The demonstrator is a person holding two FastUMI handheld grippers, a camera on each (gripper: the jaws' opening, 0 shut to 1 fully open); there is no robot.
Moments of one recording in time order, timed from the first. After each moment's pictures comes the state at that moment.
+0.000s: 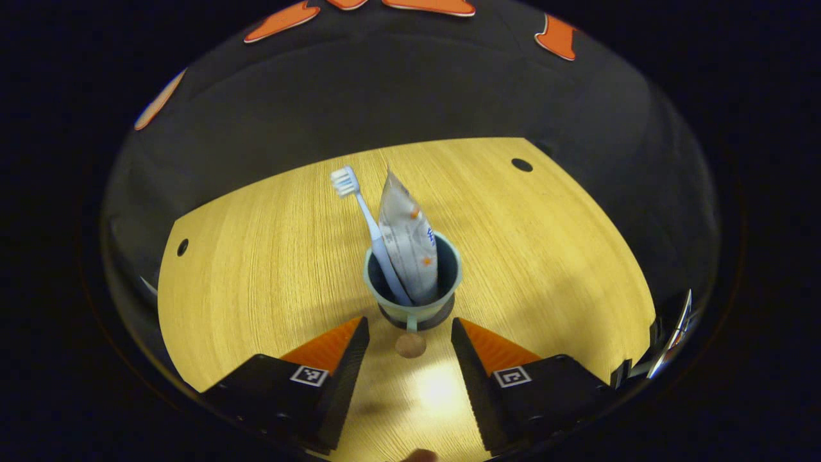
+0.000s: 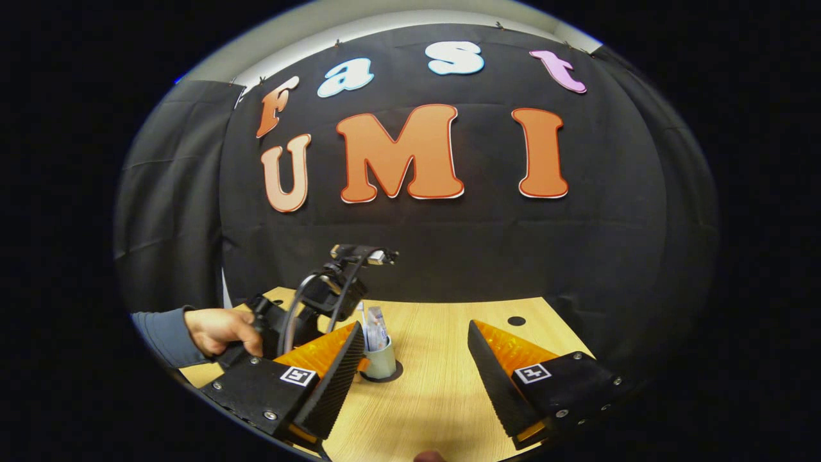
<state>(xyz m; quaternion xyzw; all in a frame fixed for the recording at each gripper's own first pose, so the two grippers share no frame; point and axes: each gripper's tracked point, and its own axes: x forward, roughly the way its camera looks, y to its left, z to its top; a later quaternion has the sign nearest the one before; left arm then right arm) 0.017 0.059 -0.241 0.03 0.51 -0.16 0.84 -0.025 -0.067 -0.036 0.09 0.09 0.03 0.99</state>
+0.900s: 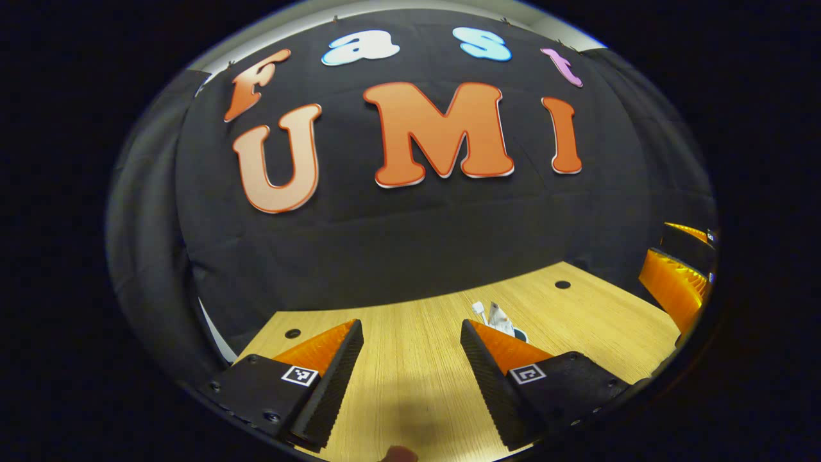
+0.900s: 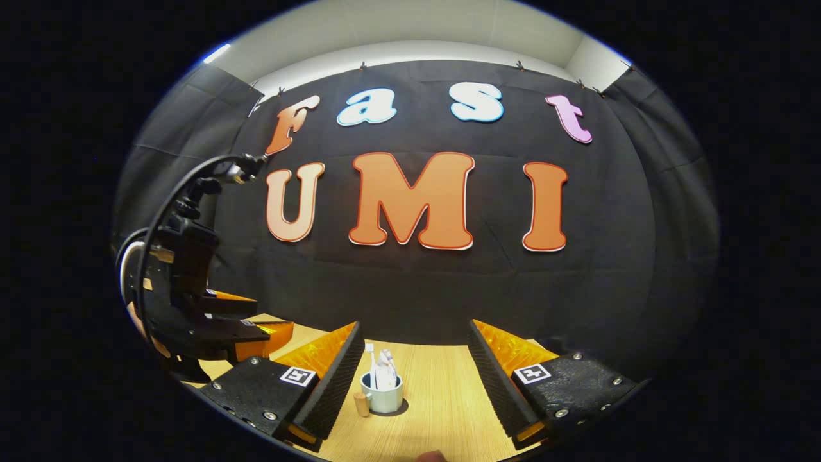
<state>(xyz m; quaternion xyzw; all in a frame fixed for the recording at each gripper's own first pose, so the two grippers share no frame) 0.007 0.202 -0.068 0.05 0.17 -0.03 0.98 -0.017 -0.018 0.017 0.05 -0.02 0.00 1.00</state>
